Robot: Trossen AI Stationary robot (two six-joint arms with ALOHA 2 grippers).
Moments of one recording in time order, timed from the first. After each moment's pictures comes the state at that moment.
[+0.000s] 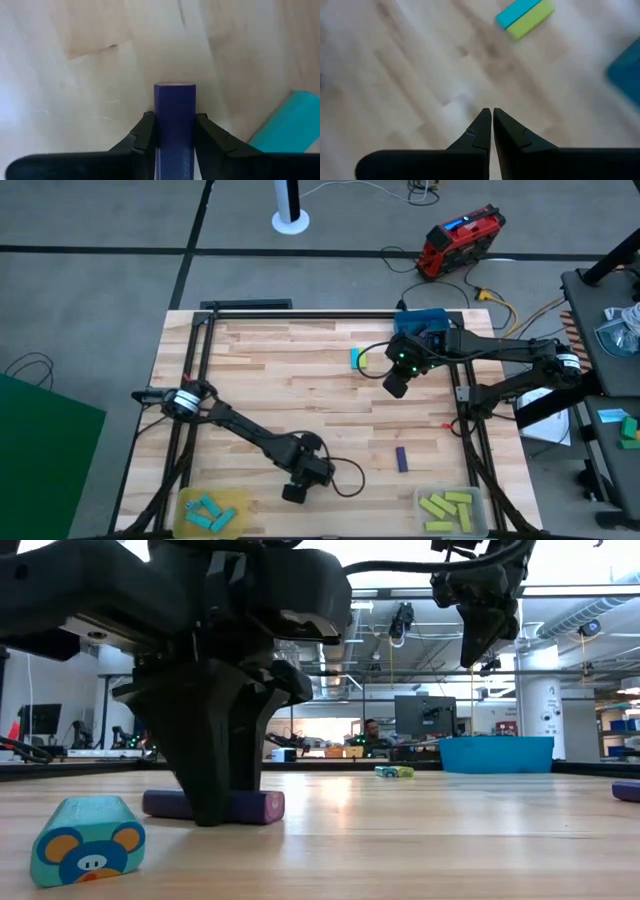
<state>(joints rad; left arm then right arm) -0.42 2.13 1.51 -0.73 -0.03 -0.14 -0.21 1.27 1.09 -0.99 0.07 0.40</state>
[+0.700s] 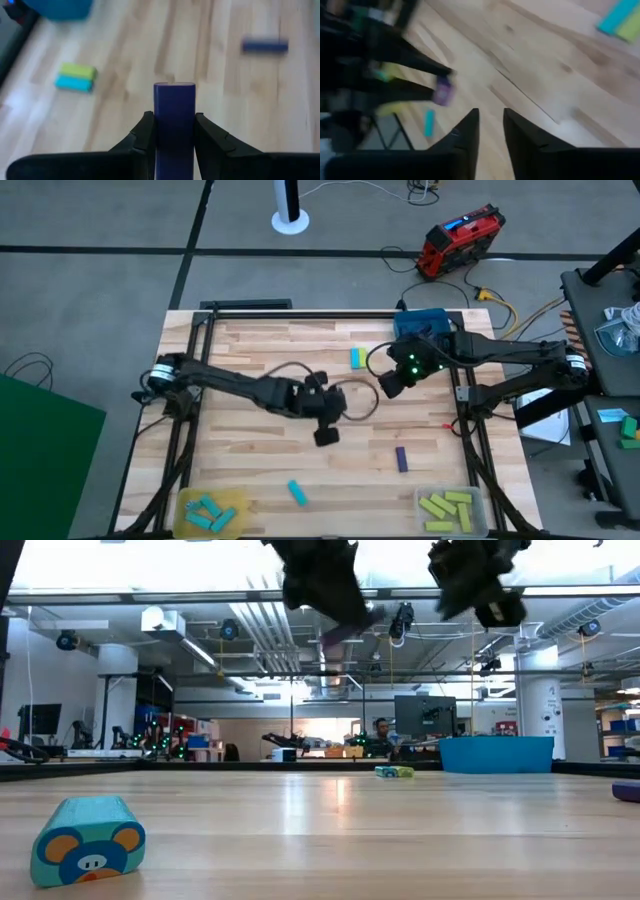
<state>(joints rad) -0.16 1.85 1.57 -0.63 -0.33 -0.23 -0.14 1.20 1.09 -0.79 -0.18 0.88</state>
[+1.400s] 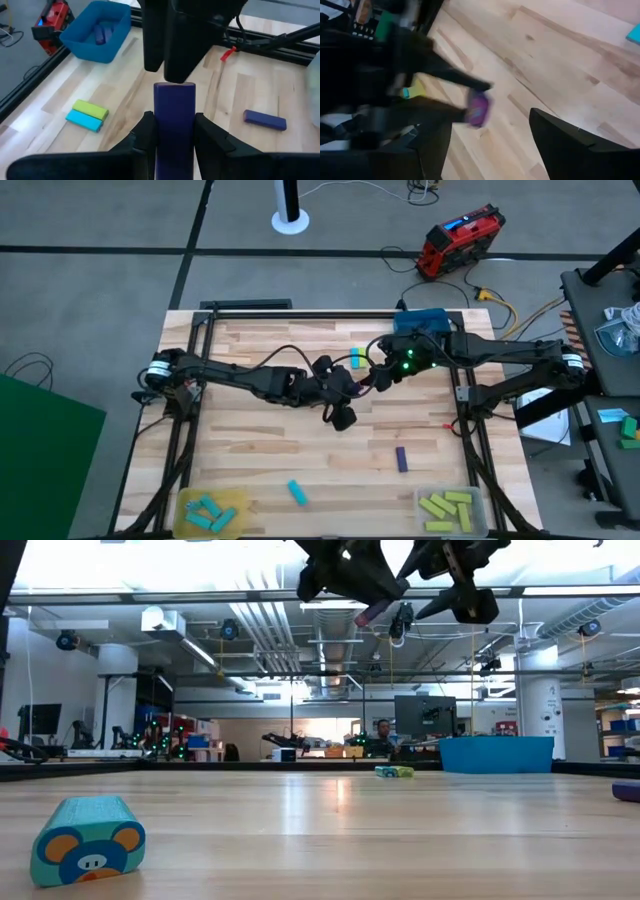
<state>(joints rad) -0.12 1.83 1.58 -0.39 -0.40 -0.30 -0.14 1.23 1.09 -0.58 -0.19 0.90</state>
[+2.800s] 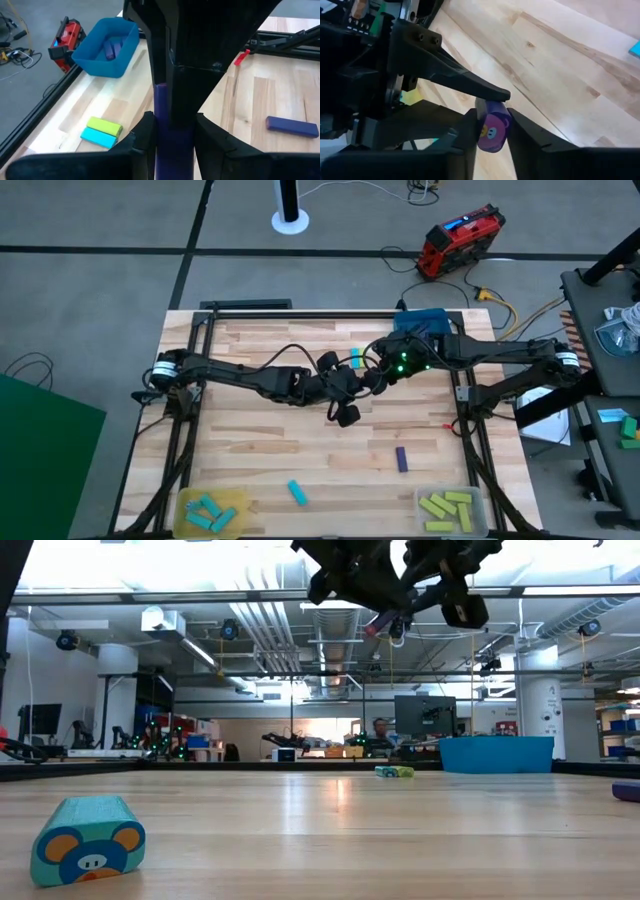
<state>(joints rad) -0.11 1.86 1.58 -0.31 -0.44 -0.17 -0.14 1.28 1.09 -0.55 -0.17 0.86</state>
